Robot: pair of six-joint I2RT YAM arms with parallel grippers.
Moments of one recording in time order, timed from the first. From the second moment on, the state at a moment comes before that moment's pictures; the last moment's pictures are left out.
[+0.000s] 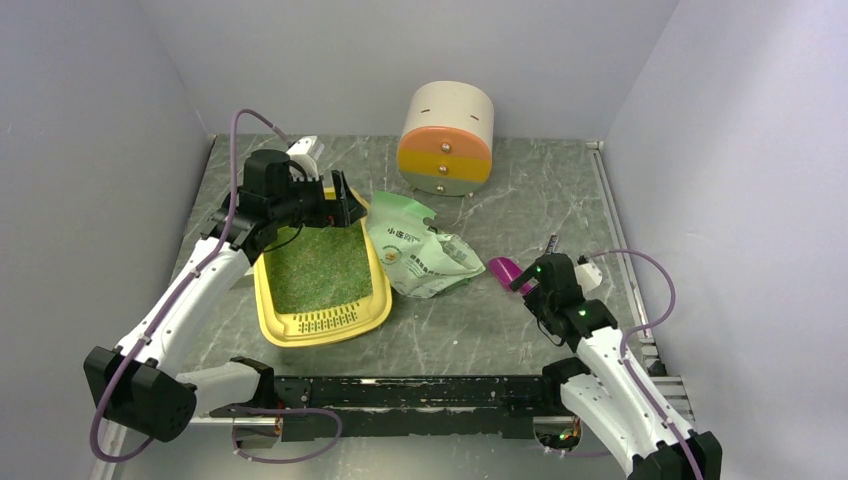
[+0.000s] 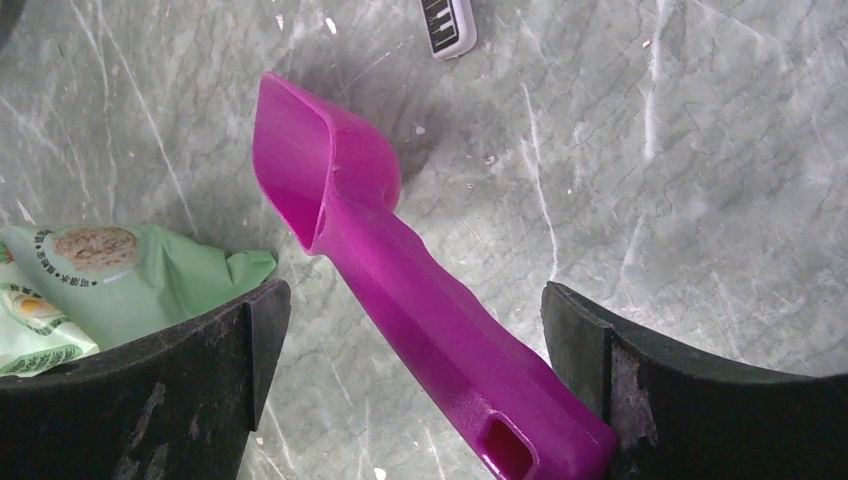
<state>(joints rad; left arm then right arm) -0.35 1.18 1.13 -0.47 0.29 -0.37 0.30 0.72 0.47 -0.67 0.31 1.05</state>
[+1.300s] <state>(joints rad) -0.37 1.25 1.15 -0.47 0.33 -0.34 0.30 0.77 0.56 -0.73 0.28 1.01</state>
